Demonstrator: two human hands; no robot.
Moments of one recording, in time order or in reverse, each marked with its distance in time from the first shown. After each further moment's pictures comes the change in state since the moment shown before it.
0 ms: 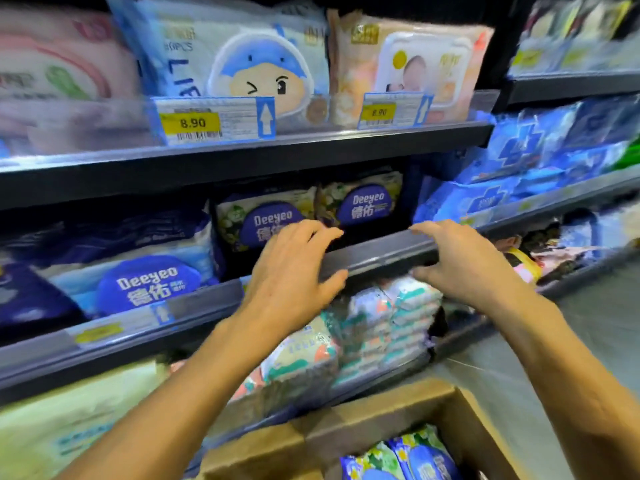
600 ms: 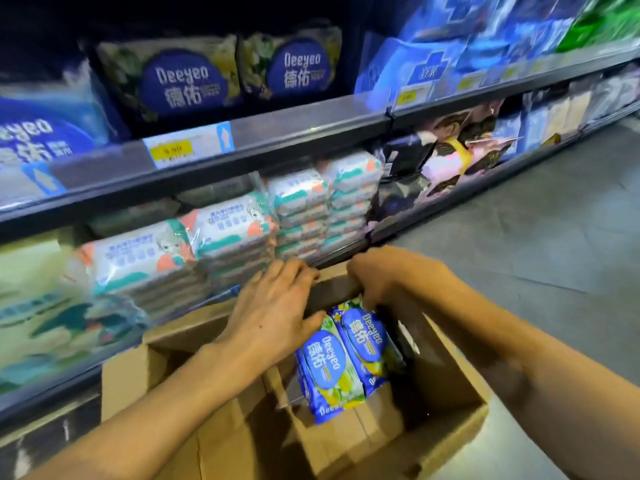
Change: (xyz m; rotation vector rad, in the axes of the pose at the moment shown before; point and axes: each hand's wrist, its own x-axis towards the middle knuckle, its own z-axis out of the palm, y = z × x) left_hand -0.148 0.079 0.095 -0.102 -0.421 0.032; right_hand -0.099 0.016 0.117 -0.259 -0.755 -0.100
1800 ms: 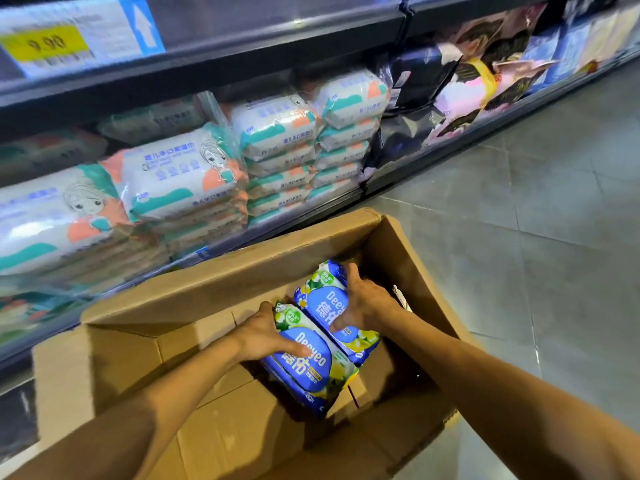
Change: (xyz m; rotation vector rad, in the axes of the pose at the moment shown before) left_hand -0.003 -0.042 0.172 -0.772 -0.737 -0.643; right_hand 0.065 0.005 0.174 0.597 -0.061 0.208
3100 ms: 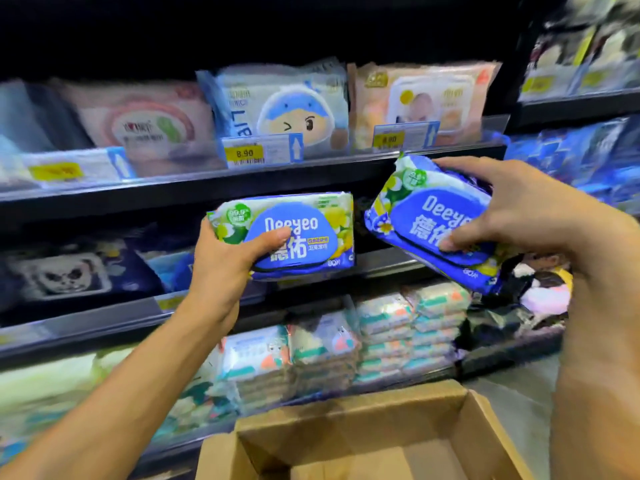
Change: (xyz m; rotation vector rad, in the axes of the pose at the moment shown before) left_hand -0.274 0.137 -0.221 -0.844 1.123 0.941; right_hand -0.183 -0.141 -0.355 0.045 0.699 -0.783
